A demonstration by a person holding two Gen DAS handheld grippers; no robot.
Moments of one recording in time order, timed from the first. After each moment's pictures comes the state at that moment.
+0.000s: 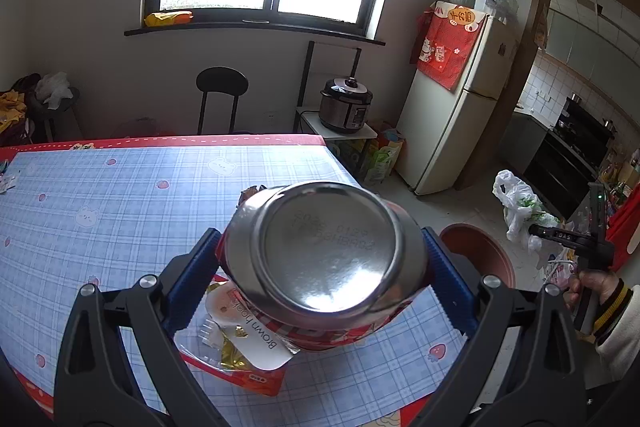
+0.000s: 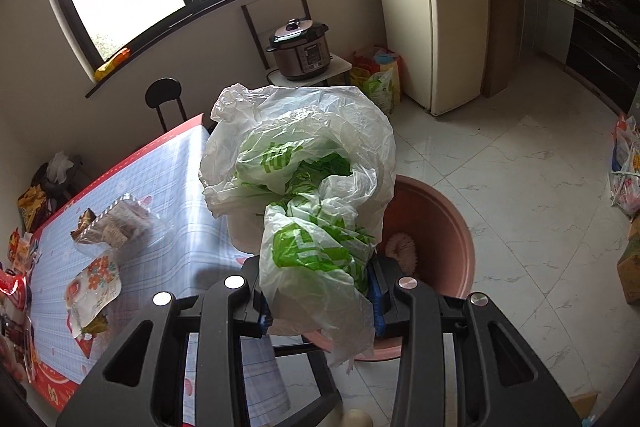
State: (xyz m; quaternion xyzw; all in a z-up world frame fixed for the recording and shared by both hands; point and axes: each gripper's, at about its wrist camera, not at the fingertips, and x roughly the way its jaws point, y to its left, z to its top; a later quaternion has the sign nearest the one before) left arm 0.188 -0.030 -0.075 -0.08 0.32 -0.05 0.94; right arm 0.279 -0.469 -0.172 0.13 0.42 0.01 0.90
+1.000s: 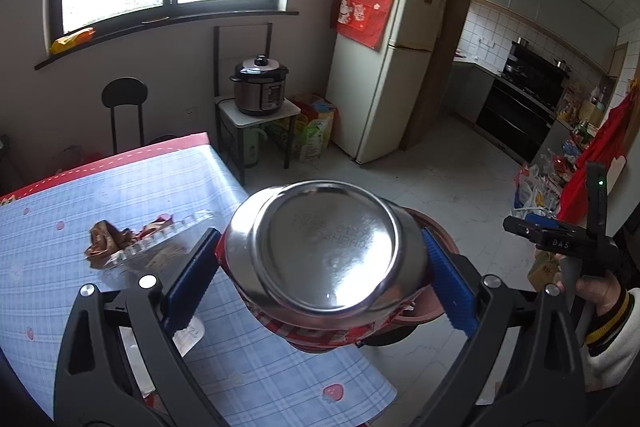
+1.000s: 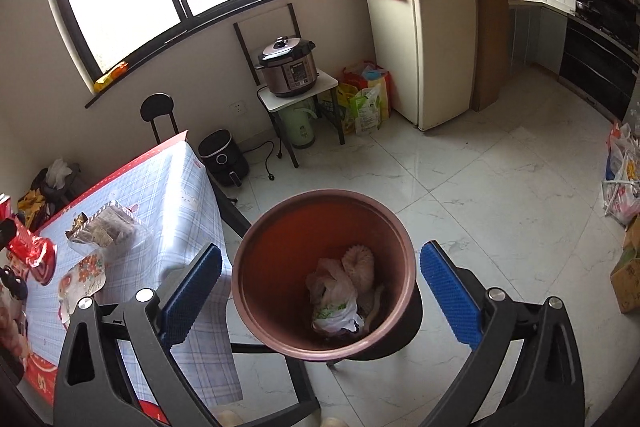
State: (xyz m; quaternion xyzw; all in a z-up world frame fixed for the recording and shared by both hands) left arm 0.257 -0.213 -0.081 -0.01 0.35 -0.18 0.92; right arm 0.237 -0.531 -0.158 0.14 0.40 0.00 0.91
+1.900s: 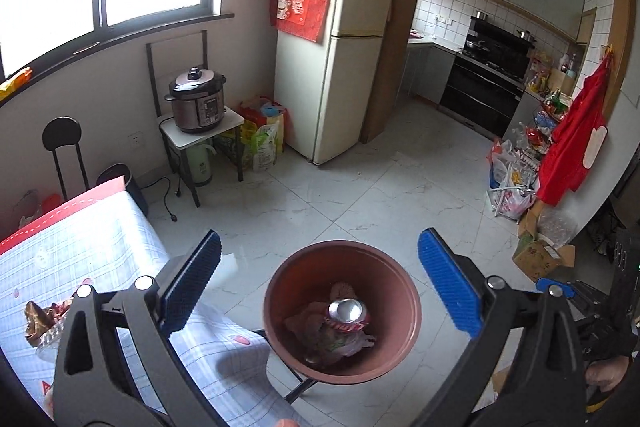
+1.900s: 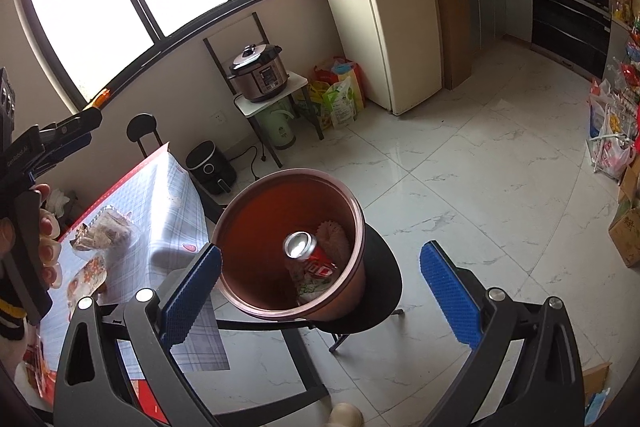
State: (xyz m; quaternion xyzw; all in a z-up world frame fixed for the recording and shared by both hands) left arm 0.313 -0.340 -0.076 0.03 0.35 -0.24 0.91; right arm 0.179 -0.572 -0.160 0.18 0.39 -0.02 0.90
